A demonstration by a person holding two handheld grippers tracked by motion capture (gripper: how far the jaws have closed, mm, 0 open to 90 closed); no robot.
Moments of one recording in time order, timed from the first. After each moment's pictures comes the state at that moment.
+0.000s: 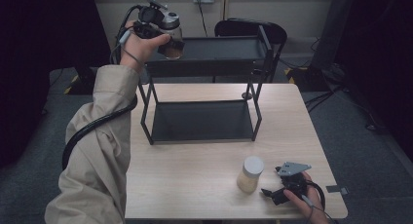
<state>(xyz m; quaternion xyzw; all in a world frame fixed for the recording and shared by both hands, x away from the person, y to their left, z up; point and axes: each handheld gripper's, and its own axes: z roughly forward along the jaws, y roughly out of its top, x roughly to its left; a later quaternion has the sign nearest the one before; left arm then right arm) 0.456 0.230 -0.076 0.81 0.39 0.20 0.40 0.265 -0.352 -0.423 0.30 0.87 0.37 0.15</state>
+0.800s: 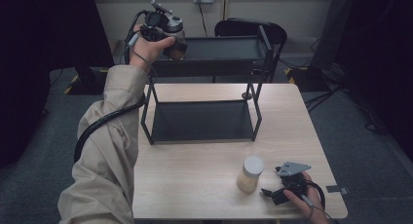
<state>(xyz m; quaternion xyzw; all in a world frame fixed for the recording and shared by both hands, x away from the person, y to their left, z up) 0.474 0.223 -0.096 0.80 0.40 0.20 0.40 0.265 -0.352 -0.423 0.30 0.87 0.37 0.15</state>
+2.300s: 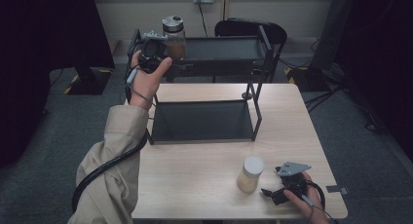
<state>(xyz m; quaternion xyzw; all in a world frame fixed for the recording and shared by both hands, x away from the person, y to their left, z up) 0.391 0.228 -0.155 0.75 0.40 0.21 0.48 0.265 -0.352 -0.423 0.30 0.87 0.37 0.15</state>
